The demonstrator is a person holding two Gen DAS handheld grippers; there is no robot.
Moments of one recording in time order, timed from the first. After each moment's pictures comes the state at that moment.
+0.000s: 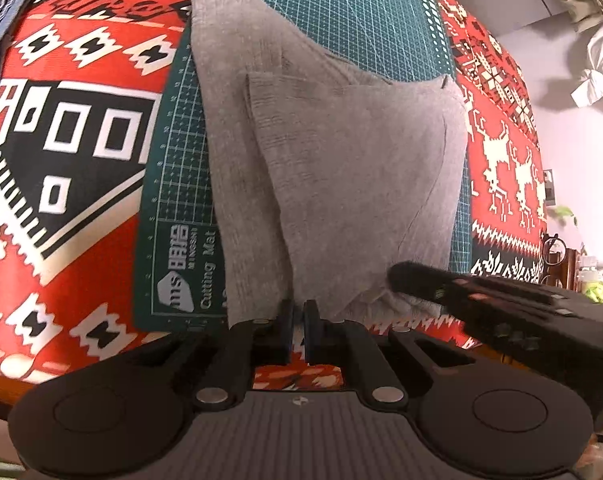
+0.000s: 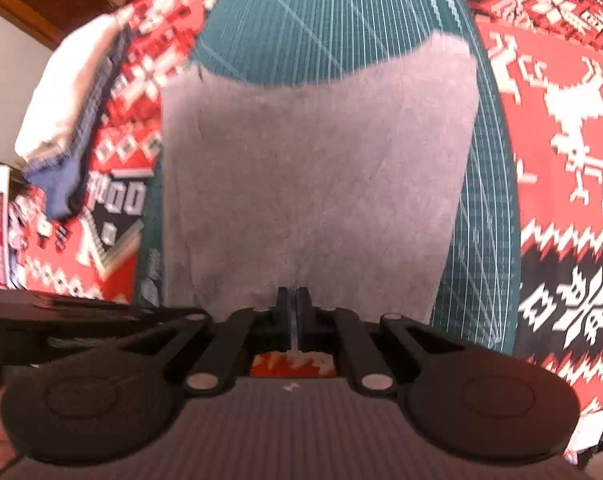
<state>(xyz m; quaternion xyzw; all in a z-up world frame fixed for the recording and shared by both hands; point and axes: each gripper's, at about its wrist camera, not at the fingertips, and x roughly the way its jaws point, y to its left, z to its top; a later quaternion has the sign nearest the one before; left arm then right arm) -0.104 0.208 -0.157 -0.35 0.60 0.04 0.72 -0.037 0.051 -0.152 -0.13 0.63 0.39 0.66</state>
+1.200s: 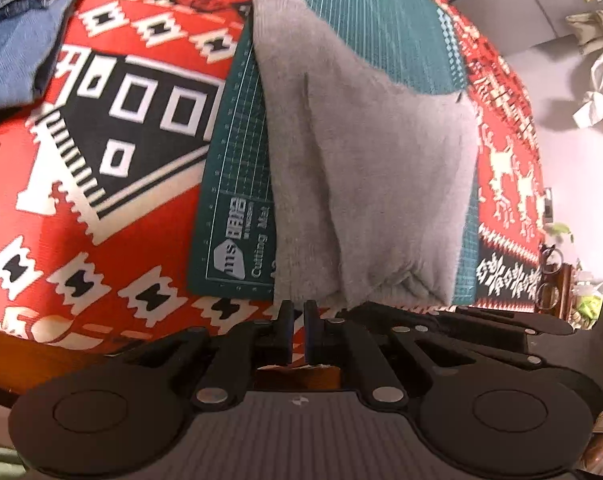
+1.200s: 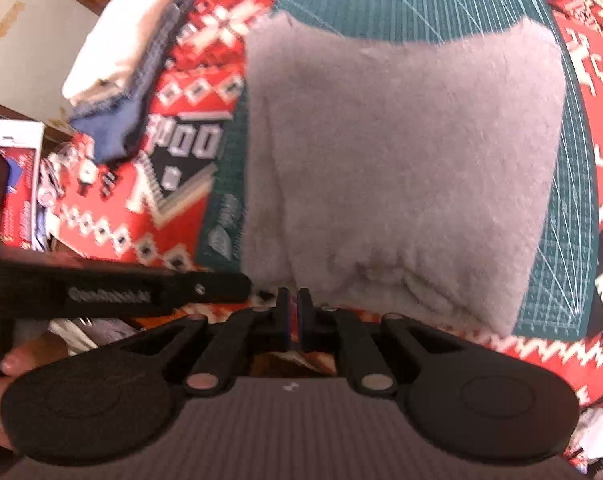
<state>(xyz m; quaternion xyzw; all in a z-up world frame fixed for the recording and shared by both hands) -0.138 0.228 -0.154 -0.37 0.58 0.06 0.72 -0.093 0.076 -0.145 -0.12 0.62 0.44 0.63</state>
